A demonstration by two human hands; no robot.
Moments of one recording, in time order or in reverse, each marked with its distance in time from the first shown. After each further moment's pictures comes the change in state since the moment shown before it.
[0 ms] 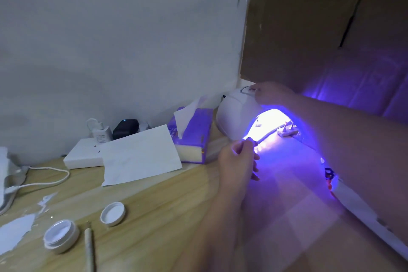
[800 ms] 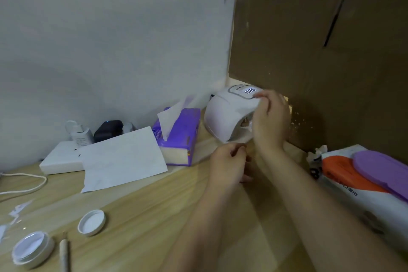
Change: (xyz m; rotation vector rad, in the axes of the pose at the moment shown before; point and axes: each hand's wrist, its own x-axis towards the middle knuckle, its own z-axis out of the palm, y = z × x) left_hand 0.009 -0.005 0.006 0.118 -0.116 -0.089; right_hand -0.066 0.001 0.059 0.675 0.906 0.028
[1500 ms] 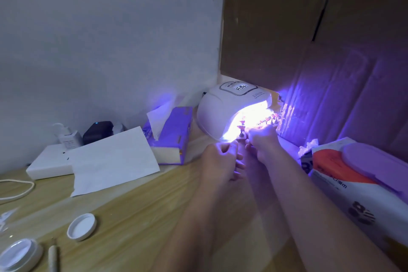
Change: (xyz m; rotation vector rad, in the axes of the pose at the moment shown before) left_hand -0.004 0.005 -0.003 0.087 0.019 0.008; right_hand -0.001 0.042 0.001 0.165 -0.335 0.855
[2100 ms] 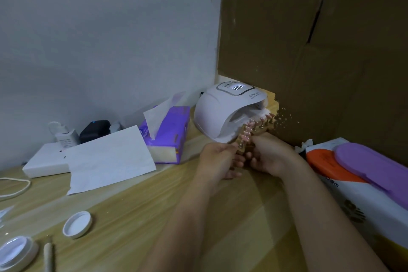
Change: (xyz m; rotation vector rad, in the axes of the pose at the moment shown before) left_hand -0.001 0.007 0.001 -0.135 -0.099 -0.146; right_hand -0.036 -0.007 -0.033 -0.057 -0.347 0.168
